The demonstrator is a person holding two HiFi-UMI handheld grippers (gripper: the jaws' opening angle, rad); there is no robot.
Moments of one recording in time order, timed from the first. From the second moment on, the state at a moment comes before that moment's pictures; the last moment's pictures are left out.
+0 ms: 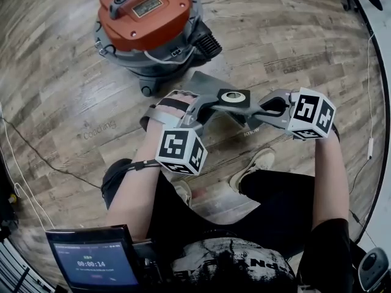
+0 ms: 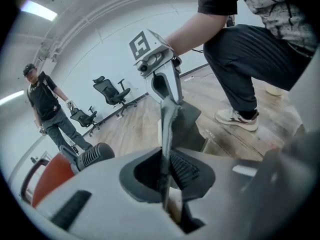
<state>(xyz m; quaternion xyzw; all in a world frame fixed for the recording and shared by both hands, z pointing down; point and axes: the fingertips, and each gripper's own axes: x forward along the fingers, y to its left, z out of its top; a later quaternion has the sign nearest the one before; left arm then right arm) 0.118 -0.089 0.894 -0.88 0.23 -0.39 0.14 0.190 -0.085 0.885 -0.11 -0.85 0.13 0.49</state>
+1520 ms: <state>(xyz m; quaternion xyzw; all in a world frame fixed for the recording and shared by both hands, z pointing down) 0.076 -0.135 0.834 -0.87 0.36 -0.35 0.00 0.107 -0.171 0.819 -0.01 -0.73 -0.33 0.60</state>
